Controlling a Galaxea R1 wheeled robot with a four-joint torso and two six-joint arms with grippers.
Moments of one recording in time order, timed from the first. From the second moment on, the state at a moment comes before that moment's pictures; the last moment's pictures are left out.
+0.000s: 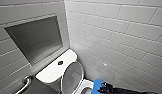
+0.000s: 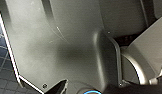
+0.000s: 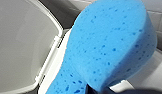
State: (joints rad) left arm 1.49 3.05 -2.76 0.22 0.00 -0.03; right arm -0.66 2.80 -2.21 0.17 -0.16 0.13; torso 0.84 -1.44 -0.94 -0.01
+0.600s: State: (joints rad) left arm 1.49 3.06 -2.76 0.22 -0.01 -0.03; right arm -0.61 2.79 -2.14 0.17 -0.18 0.13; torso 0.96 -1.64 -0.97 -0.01
